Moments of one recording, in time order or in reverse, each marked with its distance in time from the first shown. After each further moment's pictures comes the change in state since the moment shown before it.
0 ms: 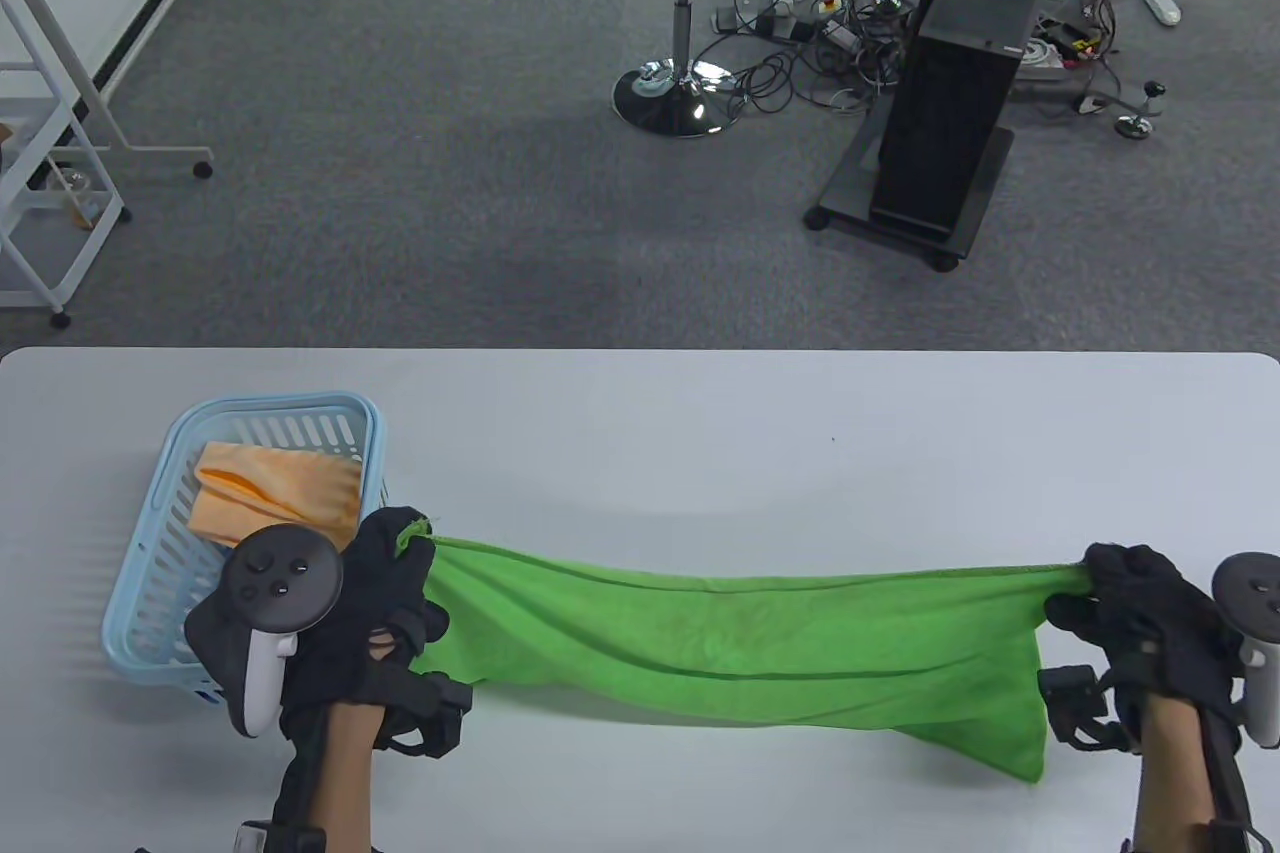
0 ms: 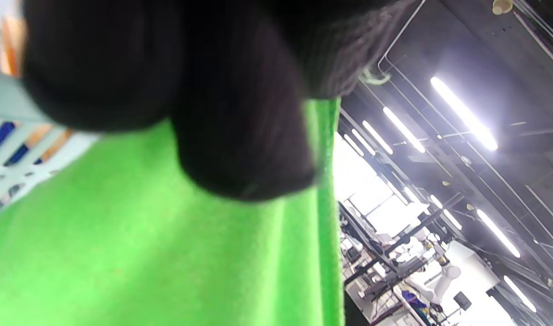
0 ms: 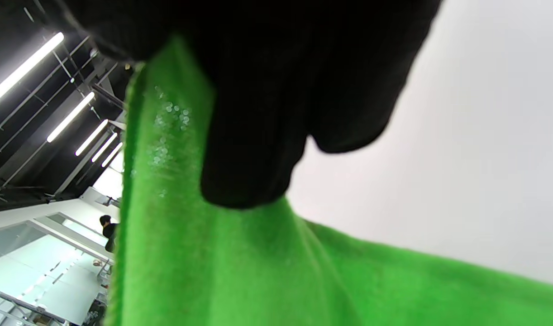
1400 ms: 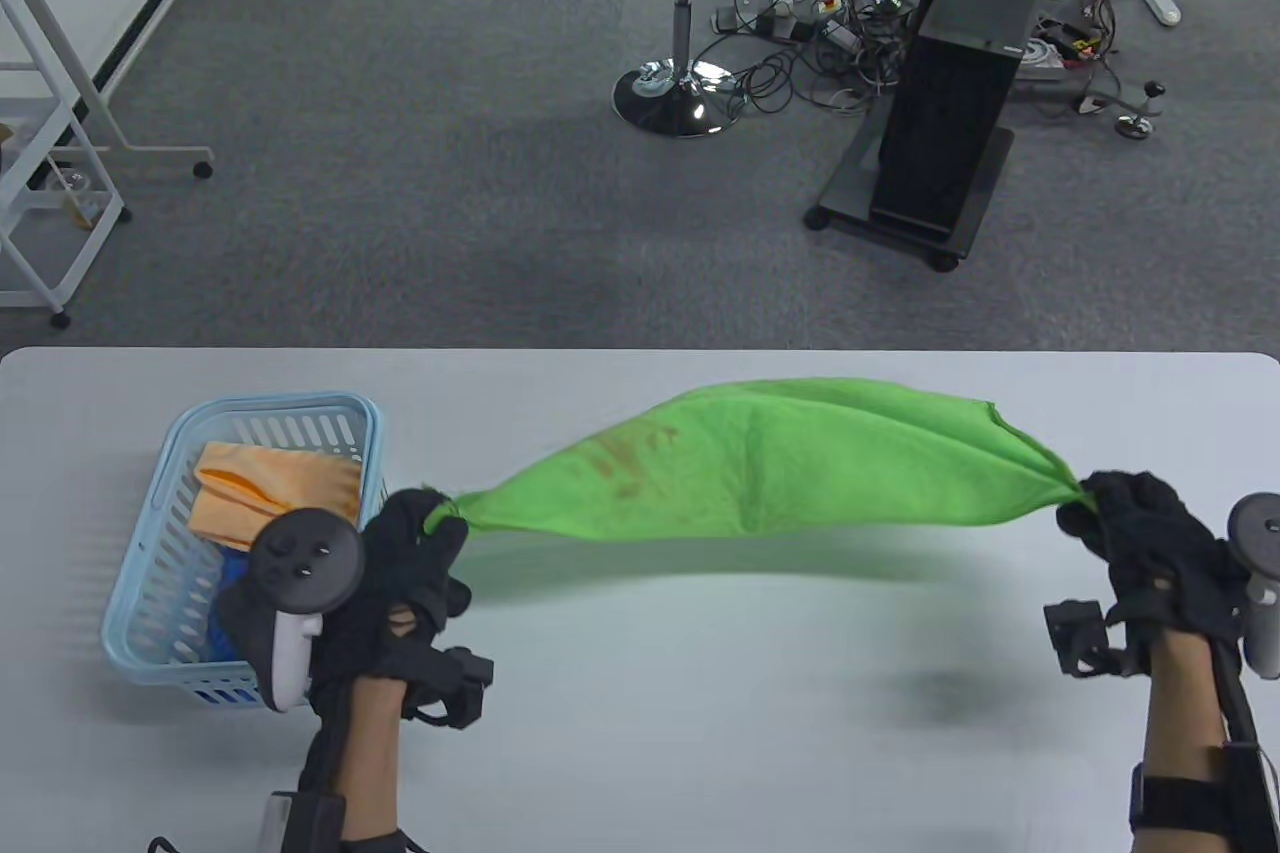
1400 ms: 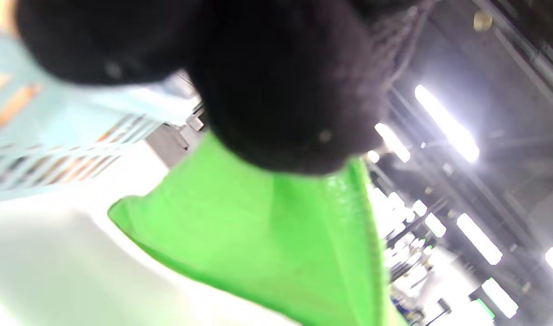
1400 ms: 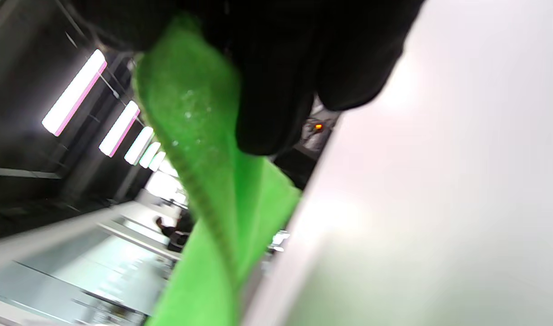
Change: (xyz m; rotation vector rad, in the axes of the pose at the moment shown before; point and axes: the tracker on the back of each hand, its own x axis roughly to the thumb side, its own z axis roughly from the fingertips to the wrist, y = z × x) left_hand -0.005 -0.030 0.001 0.029 -0.037 -0.018; right_hand -0.003 0.003 -0.033 0.060 -0.092 -0.096
